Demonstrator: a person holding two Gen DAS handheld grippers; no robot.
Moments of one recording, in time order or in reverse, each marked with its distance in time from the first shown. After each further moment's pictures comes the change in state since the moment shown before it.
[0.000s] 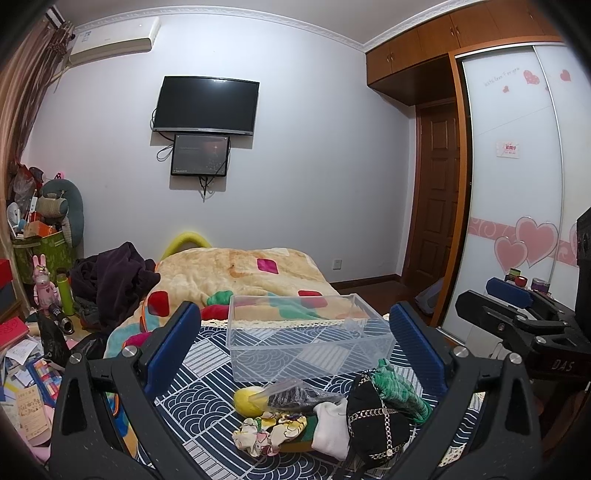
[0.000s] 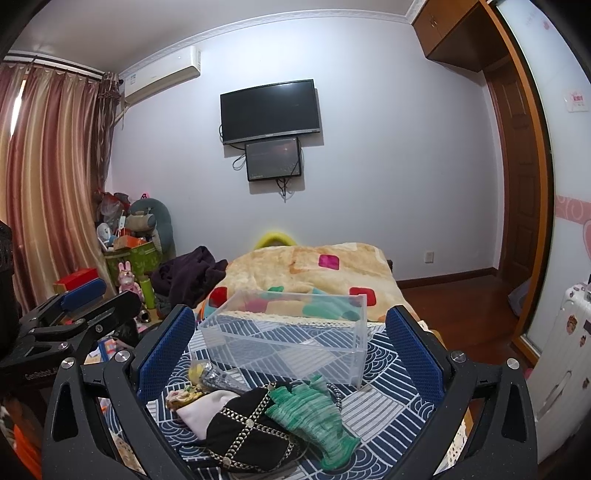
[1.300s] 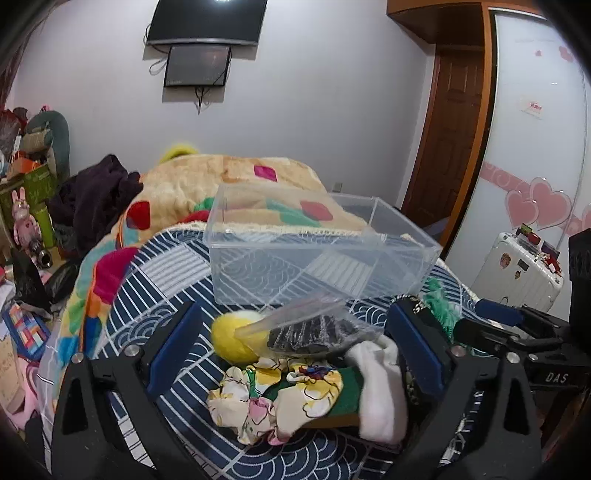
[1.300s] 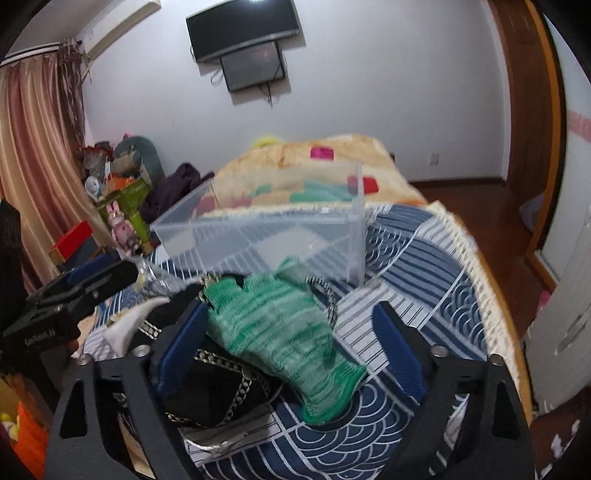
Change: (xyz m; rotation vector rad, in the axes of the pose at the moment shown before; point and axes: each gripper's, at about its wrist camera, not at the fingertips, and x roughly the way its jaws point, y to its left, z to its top) left arm 0.099 0.023 -0.080 -0.071 0.336 -0.025; right arm 0.065 -0.036 -0.076 0.121 0.384 0.037
